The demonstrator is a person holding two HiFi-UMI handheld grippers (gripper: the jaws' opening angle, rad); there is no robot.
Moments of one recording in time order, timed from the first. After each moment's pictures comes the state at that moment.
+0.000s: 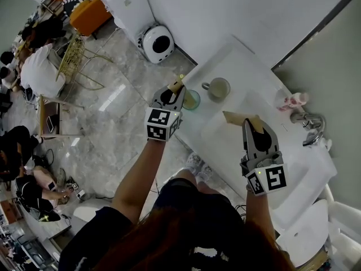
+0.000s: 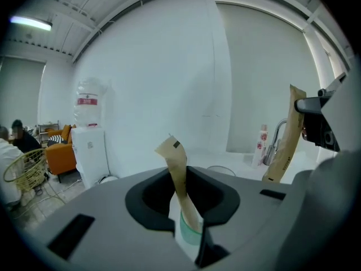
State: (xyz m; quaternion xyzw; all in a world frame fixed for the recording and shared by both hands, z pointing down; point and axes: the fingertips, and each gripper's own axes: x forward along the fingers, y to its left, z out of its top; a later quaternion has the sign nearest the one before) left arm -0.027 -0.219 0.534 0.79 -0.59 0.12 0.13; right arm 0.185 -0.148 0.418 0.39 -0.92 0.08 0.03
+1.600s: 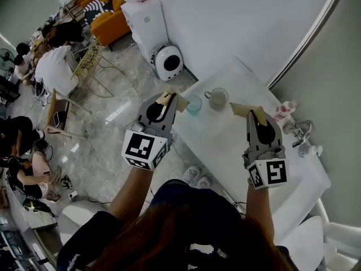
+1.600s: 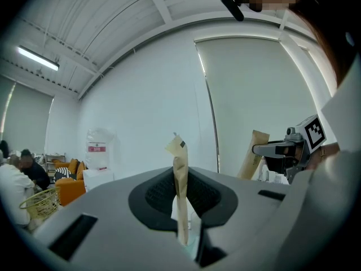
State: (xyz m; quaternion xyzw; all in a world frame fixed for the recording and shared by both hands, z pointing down) left arm 0.005 -0.082 0.329 0.78 -0.62 0.05 0.00; right arm 0.210 -0.111 0.324 0.38 -0.92 -0.03 -0.02
